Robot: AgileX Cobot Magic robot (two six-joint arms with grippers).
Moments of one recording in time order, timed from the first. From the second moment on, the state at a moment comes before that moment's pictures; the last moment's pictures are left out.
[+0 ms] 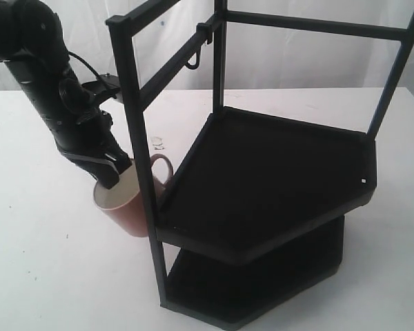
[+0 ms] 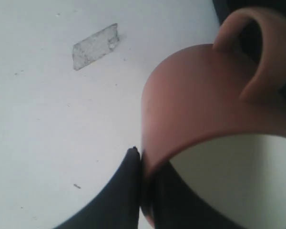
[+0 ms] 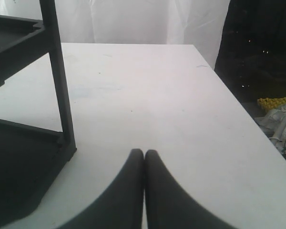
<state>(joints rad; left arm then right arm) -0.28 1.78 -1.42 -0.23 1.12 0.45 -0.09 0.00 0.00 0.03 0.32 -0.07</state>
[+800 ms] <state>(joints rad) -0.28 1.82 -1.42 -0.10 1.09 0.42 -0.09 0.00 0.00 0.03 0.32 -0.07</state>
